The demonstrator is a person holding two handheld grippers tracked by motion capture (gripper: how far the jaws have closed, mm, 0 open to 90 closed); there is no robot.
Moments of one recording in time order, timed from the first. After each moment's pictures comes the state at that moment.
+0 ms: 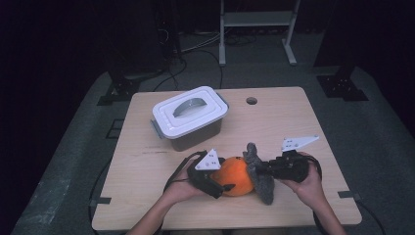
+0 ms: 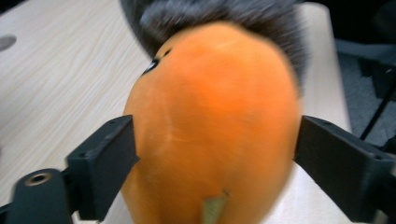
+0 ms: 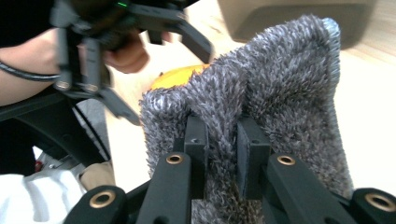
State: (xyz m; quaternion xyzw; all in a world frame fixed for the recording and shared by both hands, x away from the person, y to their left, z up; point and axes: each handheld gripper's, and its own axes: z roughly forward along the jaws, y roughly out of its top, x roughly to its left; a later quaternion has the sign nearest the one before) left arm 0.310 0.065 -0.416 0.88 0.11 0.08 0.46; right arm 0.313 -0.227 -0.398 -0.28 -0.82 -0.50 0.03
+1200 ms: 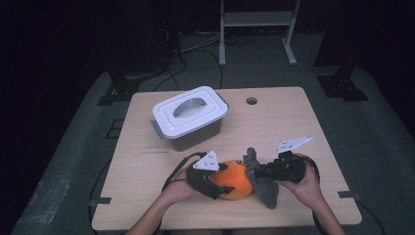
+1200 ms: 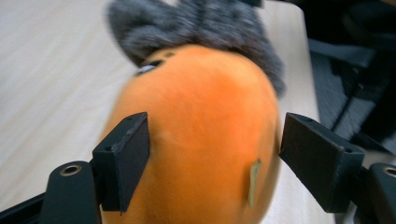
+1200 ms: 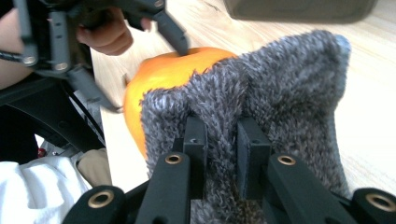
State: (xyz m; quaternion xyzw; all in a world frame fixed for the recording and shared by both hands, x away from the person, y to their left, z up) left arm 0.305 0.068 -0.411 0.89 0.08 0.02 0.46; right arm 0.319 -0.224 -0.410 -0.28 -0.83 -0.47 0.04
